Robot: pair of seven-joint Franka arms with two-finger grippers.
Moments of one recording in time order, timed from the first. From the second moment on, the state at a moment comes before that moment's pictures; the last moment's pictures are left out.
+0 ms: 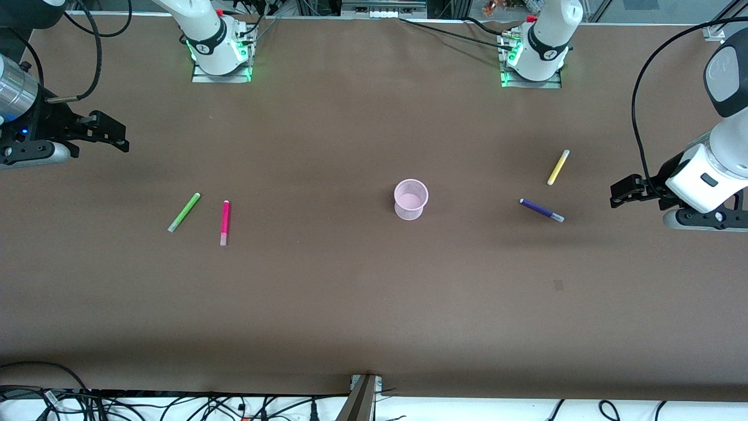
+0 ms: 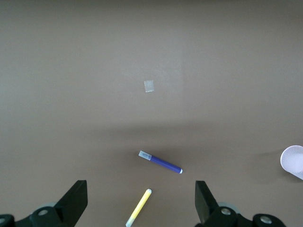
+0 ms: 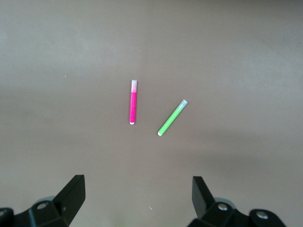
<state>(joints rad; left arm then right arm) -0.04 0.21 0.03 -1.54 0.00 1.75 0.01 0.23 0.00 -0.19 -1.66 0.02 1.65 -0.08</state>
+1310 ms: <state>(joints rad) -0.04 0.21 0.03 -1.54 -0.04 1.70 -0.02 0.23 -0.03 -0.18 -1.70 0.02 1.67 -0.08</state>
